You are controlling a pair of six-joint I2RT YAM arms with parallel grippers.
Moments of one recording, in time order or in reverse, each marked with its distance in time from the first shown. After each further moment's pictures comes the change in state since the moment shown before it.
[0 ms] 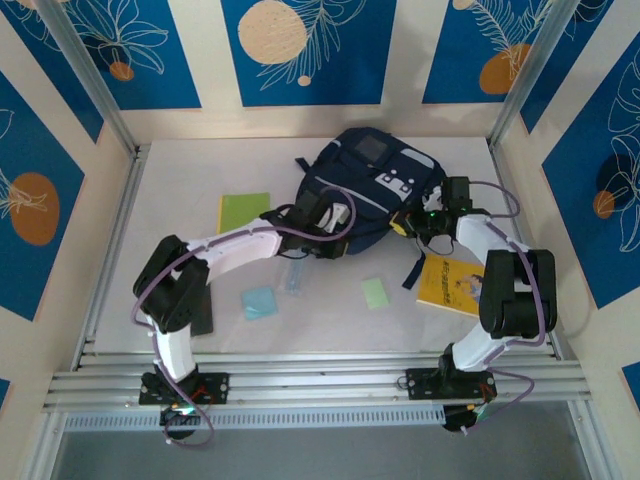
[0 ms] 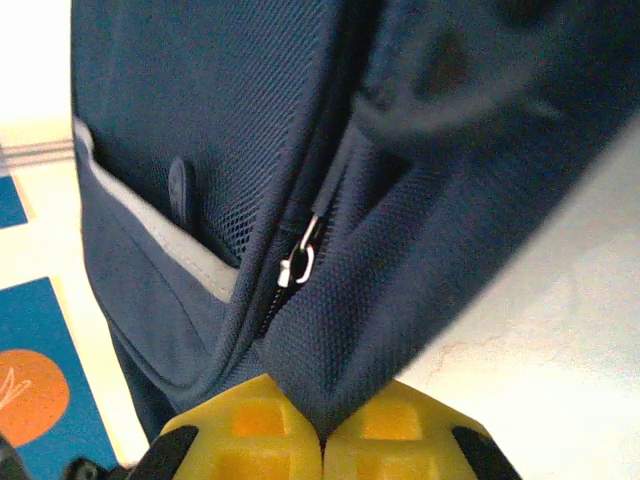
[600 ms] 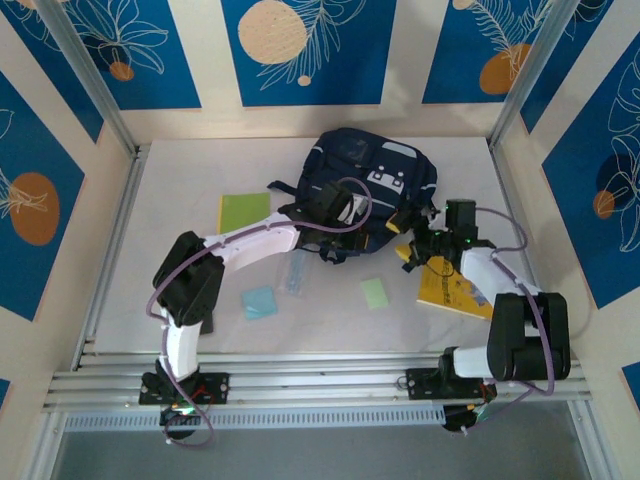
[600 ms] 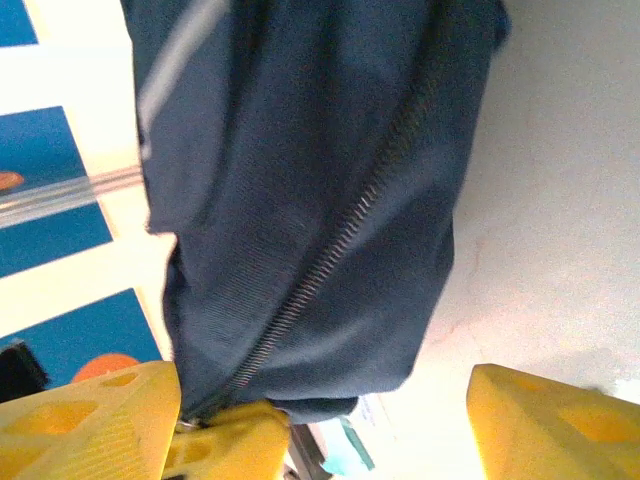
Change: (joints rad) left arm -0.041 0.111 0.191 -0.035 0.004 -0.142; right arm 0.048 -0.256 -0.305 0.213 -0.025 0.326
